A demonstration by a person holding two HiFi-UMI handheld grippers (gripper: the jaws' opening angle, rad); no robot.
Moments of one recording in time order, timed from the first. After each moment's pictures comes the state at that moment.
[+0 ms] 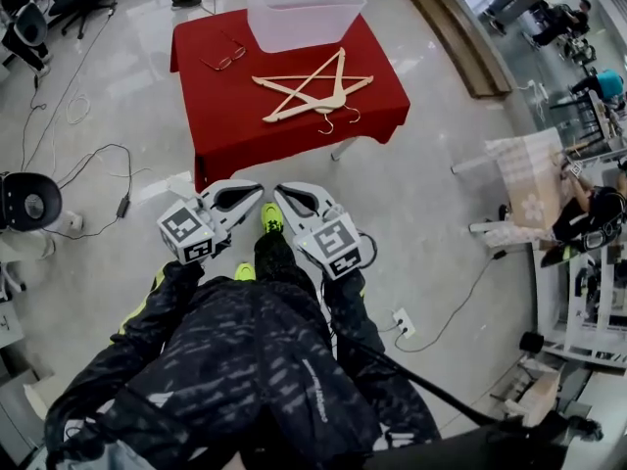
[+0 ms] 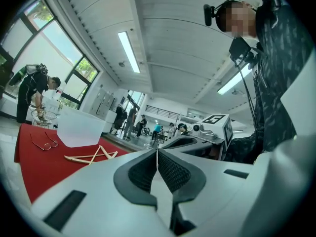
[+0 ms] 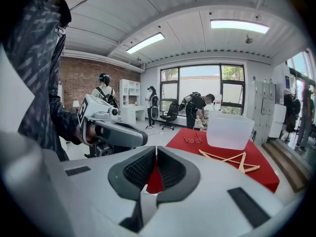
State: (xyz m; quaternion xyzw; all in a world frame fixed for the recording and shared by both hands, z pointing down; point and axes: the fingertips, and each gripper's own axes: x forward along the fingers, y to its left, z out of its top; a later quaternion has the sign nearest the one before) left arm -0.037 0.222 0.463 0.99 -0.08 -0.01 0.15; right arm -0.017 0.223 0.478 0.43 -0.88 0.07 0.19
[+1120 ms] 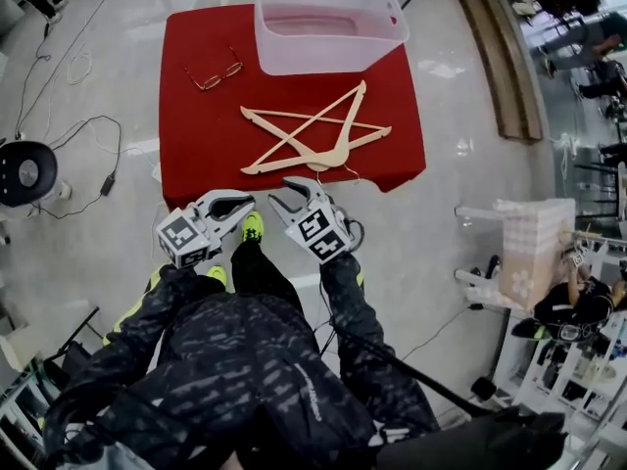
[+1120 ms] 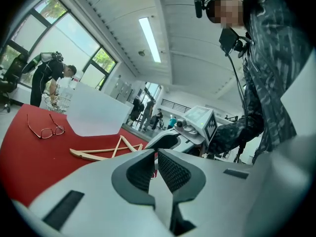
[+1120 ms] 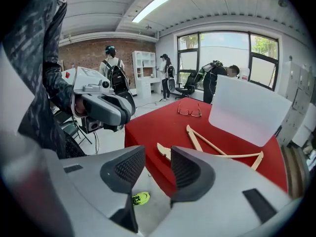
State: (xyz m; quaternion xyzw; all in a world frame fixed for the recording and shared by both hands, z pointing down) left arm 0.069 0.002 0.563 0.97 -0.15 0.03 0.20; right arm 0.107 -0.019 0.624 0.28 -0.88 0.12 0.35
